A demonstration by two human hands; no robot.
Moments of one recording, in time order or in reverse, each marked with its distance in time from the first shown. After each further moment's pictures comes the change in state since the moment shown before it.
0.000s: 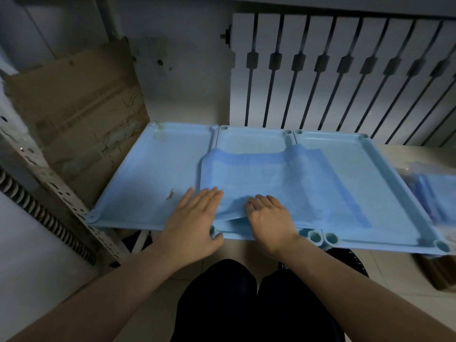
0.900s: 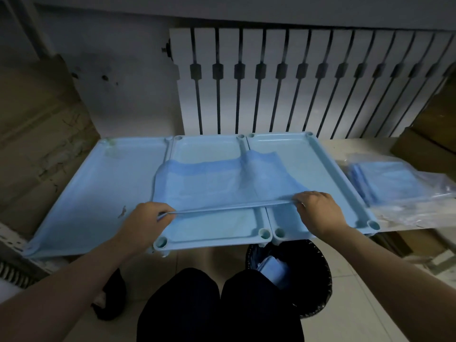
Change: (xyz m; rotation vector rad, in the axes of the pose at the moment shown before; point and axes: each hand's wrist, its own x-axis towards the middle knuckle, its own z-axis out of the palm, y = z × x) left_hand 0.045 -0.011 0.008 -0.529 -0.009 -0.173; right_hand -0.097 0.176 -0.030 0.105 -0.101 0.520
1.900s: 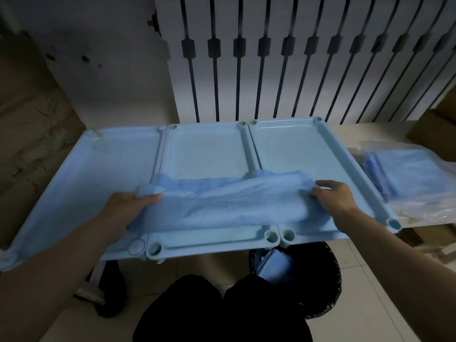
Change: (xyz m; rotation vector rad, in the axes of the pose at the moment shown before) left_hand 0.044 -0.022 -0.003 -0.612 0.080 -0.735; right_hand 0.038 0.016 0.020 0.942 -0.056 0.792
